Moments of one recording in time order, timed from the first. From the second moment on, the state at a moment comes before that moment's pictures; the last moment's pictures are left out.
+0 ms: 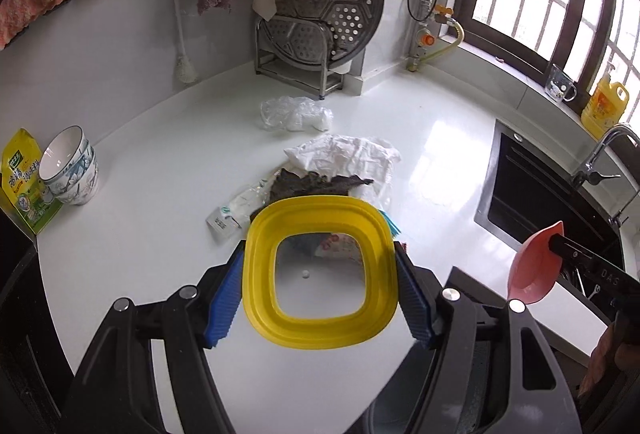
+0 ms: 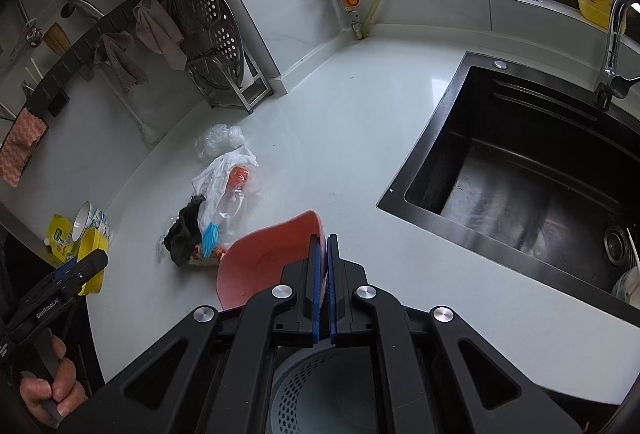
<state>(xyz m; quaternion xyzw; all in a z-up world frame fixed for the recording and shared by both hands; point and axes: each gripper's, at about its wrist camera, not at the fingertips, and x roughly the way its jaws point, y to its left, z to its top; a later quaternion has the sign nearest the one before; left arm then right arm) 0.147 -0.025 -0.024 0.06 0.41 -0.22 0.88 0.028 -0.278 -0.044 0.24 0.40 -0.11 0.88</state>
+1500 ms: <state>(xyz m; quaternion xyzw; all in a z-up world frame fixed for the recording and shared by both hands) -0.007 -0.089 -0.176 0.12 0.53 -0.21 0.81 -0.091 -0.273 -0.188 0.19 0.52 -0.08 0.83</state>
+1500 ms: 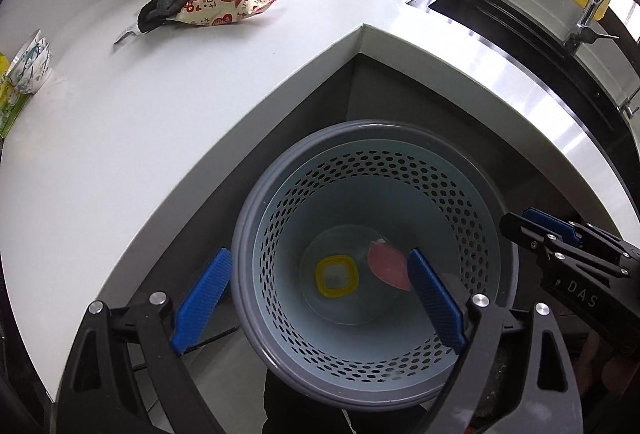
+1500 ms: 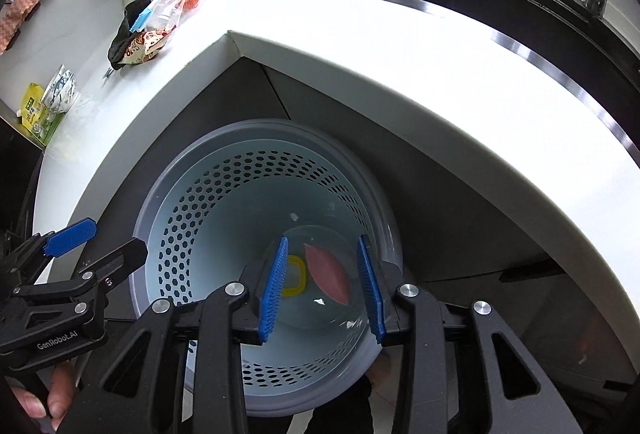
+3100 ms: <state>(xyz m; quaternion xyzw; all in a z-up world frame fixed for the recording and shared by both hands) 0.144 0.029 -0.033 0.07 0.42 -0.11 0.90 0.062 -0.219 -0.057 0.19 0.45 -0.03 0.87</state>
